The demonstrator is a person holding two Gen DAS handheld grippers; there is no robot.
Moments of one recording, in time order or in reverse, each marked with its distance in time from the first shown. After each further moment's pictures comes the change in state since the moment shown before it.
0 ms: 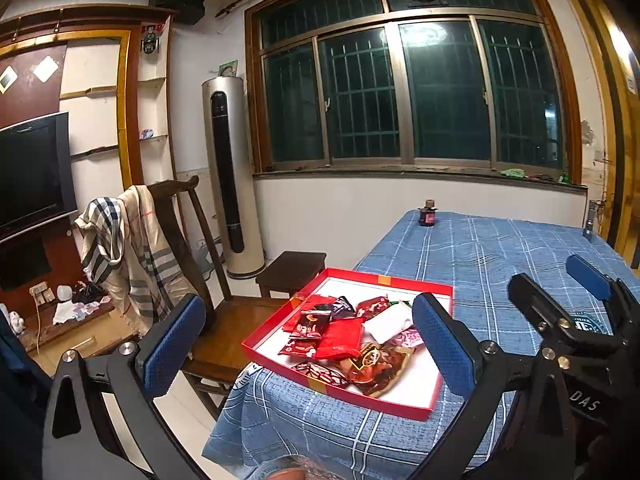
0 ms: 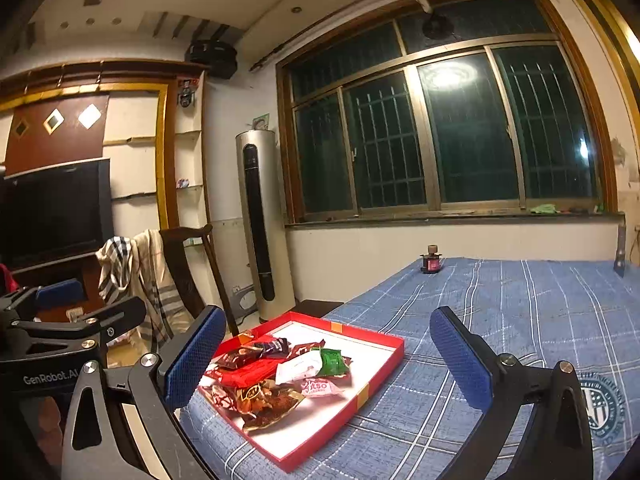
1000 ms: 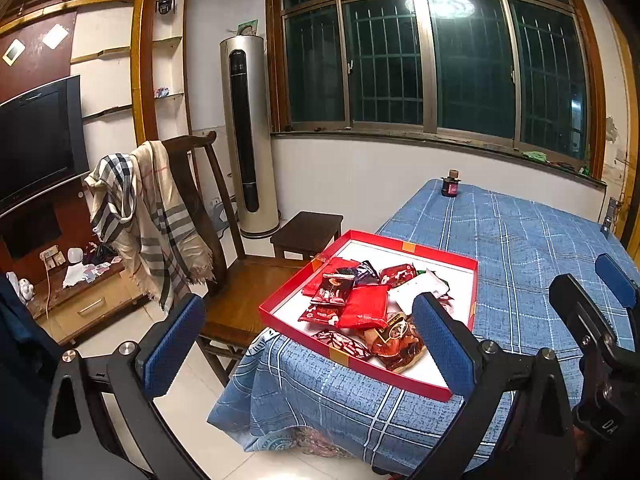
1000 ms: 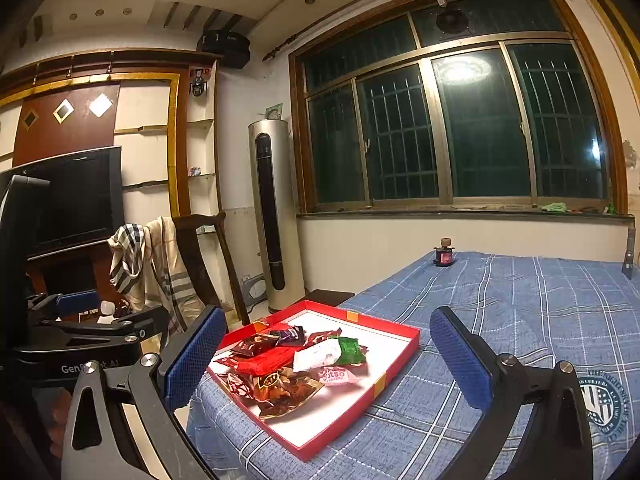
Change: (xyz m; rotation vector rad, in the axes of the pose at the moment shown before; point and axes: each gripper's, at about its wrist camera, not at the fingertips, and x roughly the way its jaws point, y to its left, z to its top) left arm 0.026 0.020 -0.011 -0.052 0.161 0.047; right arm 0.004 0.016 -0.007 -0.019 0.036 0.038
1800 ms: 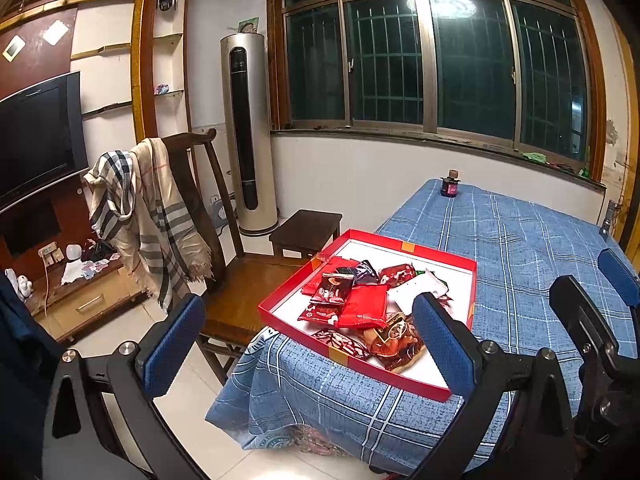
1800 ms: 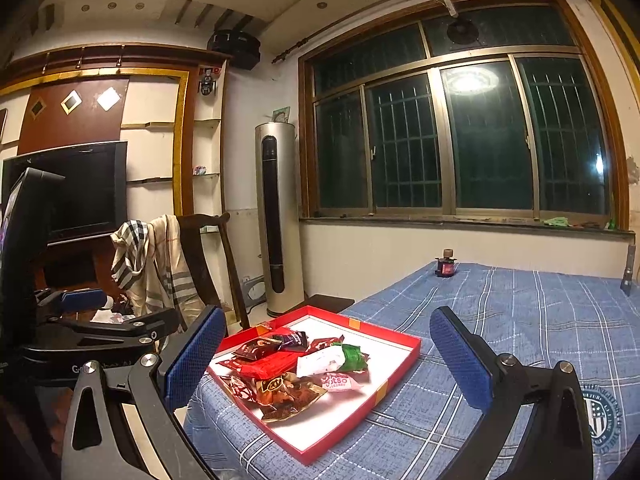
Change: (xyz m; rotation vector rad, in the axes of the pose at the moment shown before) left arm 0.000 0.002 0.000 -0.008 0.004 -0.003; right arm -0.004 0.013 0.003 -0.040 -0.019 0.001
